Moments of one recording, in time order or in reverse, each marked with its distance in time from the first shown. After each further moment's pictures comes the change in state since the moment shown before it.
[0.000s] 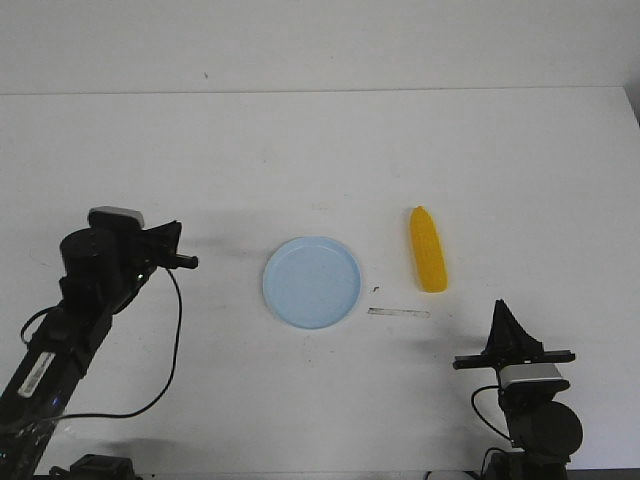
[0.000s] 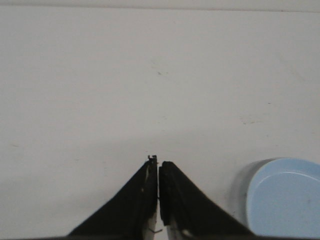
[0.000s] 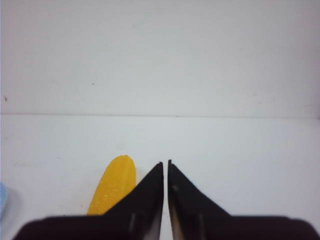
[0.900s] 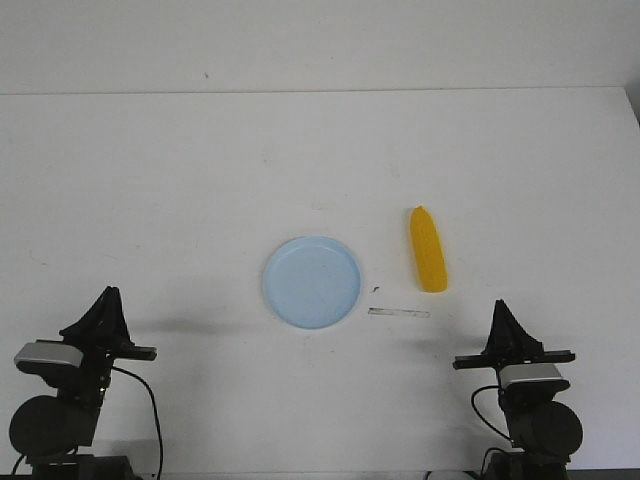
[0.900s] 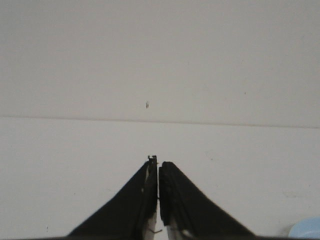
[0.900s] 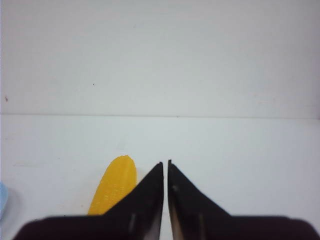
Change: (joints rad) left arm 0.128 -0.908 -0.582 0.196 -0.098 -0.043; right arm 0.000 0.000 0.000 0.000 0.000 0.000
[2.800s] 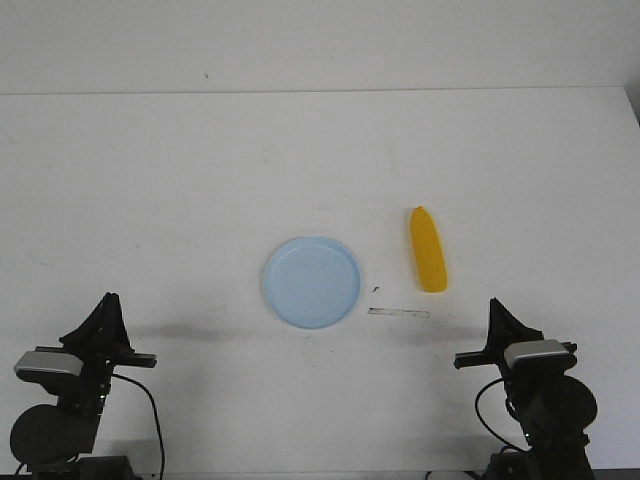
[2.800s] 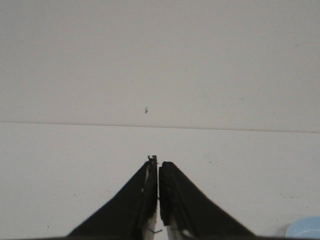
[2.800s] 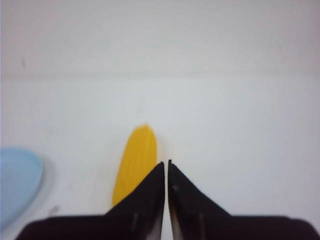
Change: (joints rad) left arm 0.000 -0.072 -0.018 -0.042 0.000 -0.001; right arm 0.032 0.250 0.306 -0.344 -0.034 0.035
